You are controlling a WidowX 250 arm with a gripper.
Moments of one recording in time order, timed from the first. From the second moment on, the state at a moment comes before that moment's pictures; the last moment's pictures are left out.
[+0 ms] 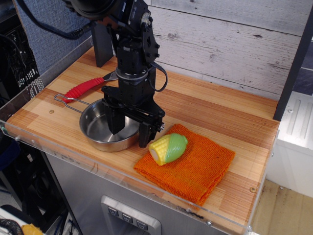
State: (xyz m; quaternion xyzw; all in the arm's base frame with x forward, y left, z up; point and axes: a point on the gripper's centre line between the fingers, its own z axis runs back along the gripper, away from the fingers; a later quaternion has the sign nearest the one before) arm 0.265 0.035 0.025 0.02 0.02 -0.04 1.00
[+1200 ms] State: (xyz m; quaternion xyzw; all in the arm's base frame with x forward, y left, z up) arm 0.263 0.042 0.038 0.00 0.03 -0.02 1.00
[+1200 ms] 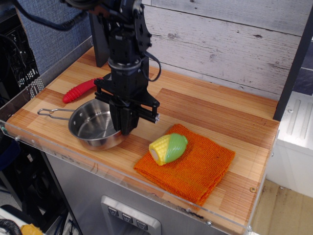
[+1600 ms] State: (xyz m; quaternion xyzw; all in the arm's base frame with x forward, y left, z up) arm 0.276 0.041 0.082 0.00 0.01 0.00 1.00
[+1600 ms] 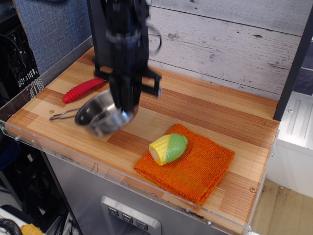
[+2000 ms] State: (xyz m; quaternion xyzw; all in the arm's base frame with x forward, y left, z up) arm 0.309 -0.018 0.119 -0.04 0.01 -0.08 1.00
